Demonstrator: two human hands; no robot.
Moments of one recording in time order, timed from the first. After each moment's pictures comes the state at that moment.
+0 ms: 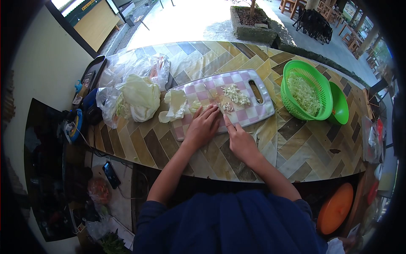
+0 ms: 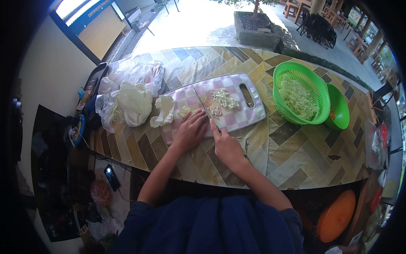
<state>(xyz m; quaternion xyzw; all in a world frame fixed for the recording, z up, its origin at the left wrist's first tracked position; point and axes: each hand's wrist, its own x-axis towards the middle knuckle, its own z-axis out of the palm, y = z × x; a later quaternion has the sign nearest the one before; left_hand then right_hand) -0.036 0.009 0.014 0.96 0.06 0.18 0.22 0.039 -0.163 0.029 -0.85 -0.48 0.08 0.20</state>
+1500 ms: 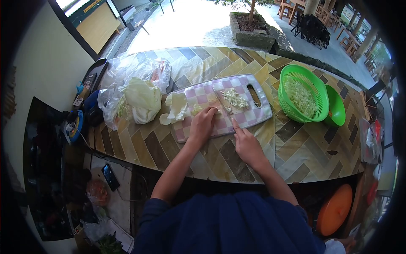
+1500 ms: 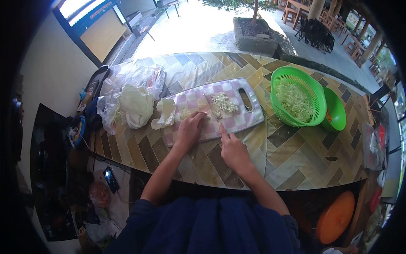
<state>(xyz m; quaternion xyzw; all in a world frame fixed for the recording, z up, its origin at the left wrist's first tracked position) -0.019 0.007 0.021 0.93 0.15 0.21 0.26 0.040 -0.181 0.043 -0.86 -0.42 0.12 0.28</state>
